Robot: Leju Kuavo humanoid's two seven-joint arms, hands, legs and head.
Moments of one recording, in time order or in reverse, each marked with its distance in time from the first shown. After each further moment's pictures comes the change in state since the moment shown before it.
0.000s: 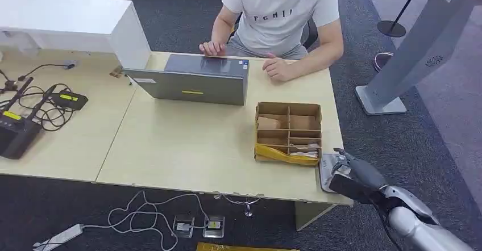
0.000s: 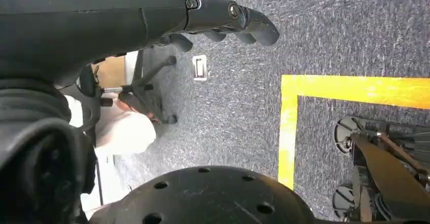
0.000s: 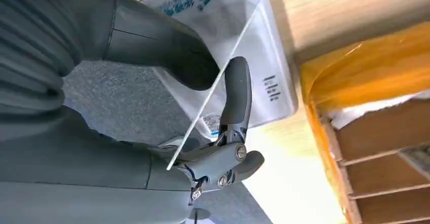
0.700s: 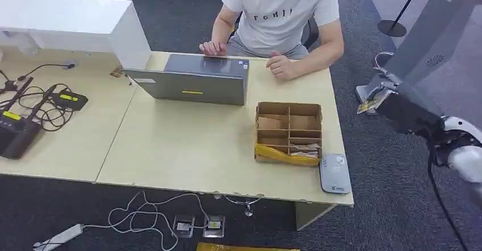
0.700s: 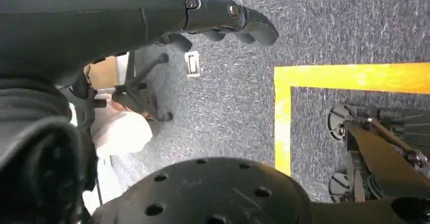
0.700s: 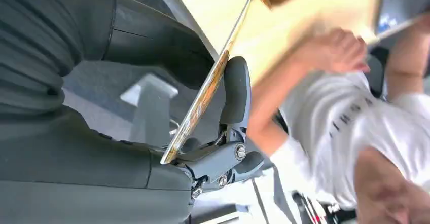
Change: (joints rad) left arm 0.001 0.016 0.000 0.000 -0.005 -0.070 -0.040; right arm -0.240 -0.153 -0.246 -0.369 -0.155 0.208 0.207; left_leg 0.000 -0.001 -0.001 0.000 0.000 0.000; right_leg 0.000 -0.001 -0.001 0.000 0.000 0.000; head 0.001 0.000
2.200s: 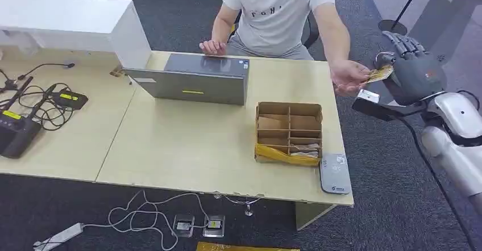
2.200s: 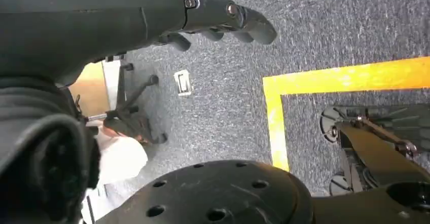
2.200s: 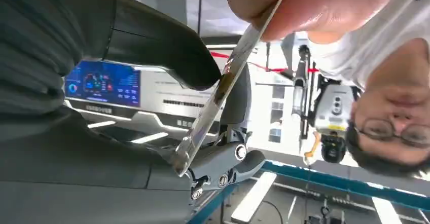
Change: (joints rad) left arm -0.008 0.010 -0.044 0.000 -0.069 -0.042 -0.036; right arm -0.208 0.185 0.105 0.441 0.753 -0.407 -0.192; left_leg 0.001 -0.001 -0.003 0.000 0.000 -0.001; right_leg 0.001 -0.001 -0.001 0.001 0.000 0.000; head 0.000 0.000
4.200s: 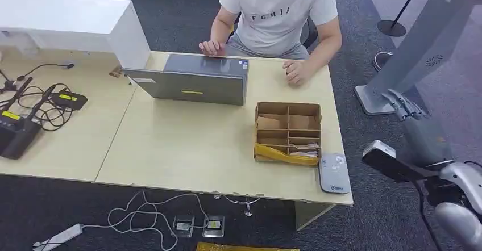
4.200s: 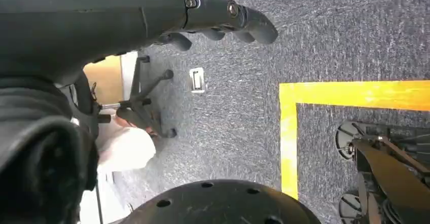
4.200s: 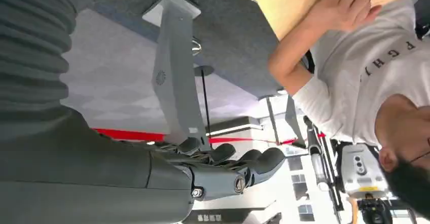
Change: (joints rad) left arm 0.004 -0.008 -0.023 0.000 0.072 0.088 0.050; right arm 0.594 -0.211 -0.235 -0.660 -0.299 0.075 0.255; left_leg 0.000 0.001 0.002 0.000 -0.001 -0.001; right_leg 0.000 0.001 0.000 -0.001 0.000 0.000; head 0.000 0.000
